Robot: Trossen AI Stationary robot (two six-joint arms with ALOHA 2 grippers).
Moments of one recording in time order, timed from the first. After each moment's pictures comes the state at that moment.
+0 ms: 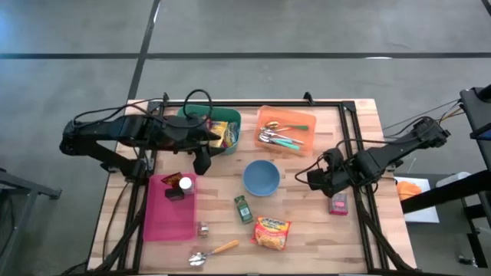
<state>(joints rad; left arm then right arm) -0.09 1.25 1.47 -0.80 -0.26 -0.37 0.45 1.18 1.05 -1.29 0.32 1.78</state>
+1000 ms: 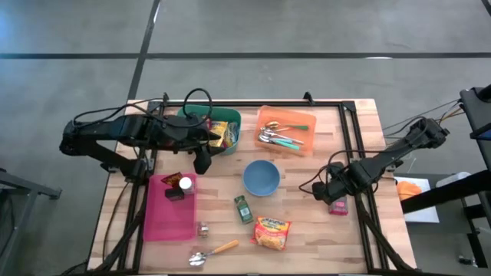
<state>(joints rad) -0.09 1.25 1.47 -0.81 -0.26 -0.40 0.51 1.18 0.81 -1.18 0.02 1.96</state>
